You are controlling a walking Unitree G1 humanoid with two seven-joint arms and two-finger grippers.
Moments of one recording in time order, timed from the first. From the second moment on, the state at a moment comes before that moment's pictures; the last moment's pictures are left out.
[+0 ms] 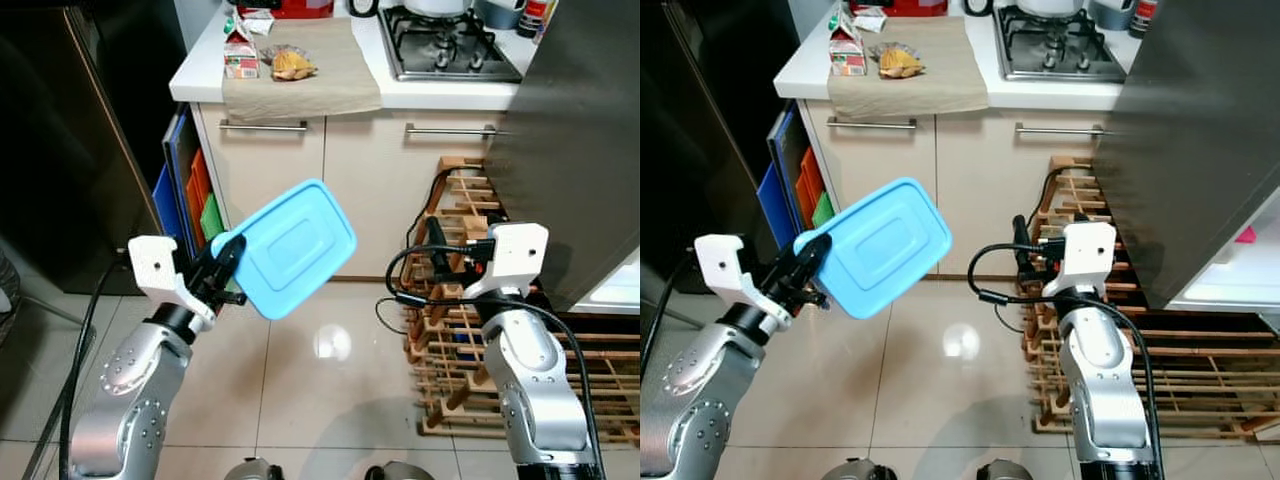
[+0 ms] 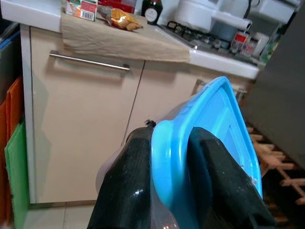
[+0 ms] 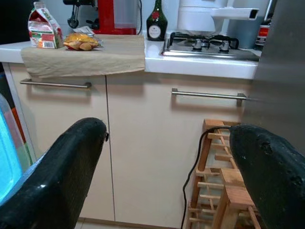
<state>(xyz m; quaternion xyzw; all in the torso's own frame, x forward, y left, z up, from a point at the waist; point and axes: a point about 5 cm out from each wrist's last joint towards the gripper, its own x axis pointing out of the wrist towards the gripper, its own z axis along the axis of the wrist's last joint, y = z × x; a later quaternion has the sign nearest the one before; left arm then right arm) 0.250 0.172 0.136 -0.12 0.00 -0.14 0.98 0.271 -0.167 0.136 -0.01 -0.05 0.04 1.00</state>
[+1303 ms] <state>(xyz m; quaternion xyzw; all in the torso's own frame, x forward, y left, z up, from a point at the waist) 0.269 0.158 0.146 -0.13 -0.01 -0.17 0.98 0.276 -0.172 0.135 0.00 -0.06 0.03 1.00</state>
